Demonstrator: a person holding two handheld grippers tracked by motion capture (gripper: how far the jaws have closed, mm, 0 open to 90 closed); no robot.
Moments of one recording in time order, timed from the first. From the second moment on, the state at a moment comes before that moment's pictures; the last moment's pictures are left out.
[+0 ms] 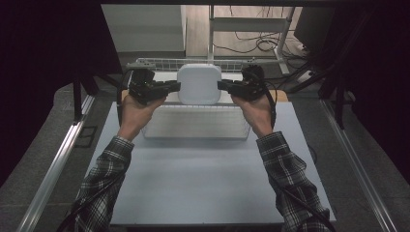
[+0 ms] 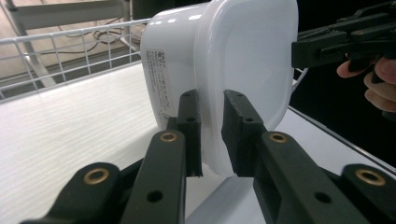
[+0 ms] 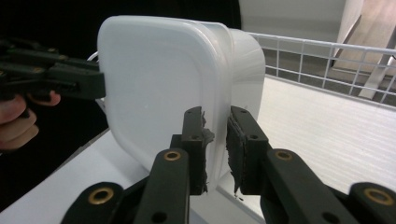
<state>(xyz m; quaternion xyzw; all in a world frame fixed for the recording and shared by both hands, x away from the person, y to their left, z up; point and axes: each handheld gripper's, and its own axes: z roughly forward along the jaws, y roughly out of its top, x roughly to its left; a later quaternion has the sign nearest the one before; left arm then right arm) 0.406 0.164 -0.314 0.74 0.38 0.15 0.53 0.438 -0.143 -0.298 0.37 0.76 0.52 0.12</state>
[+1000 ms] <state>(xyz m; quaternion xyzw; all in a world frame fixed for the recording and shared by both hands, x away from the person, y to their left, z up) 0.445 0.142 -0.312 0.73 0.44 0.19 0.48 0.479 -0.125 -0.299 0.40 0.76 0.49 0.16</state>
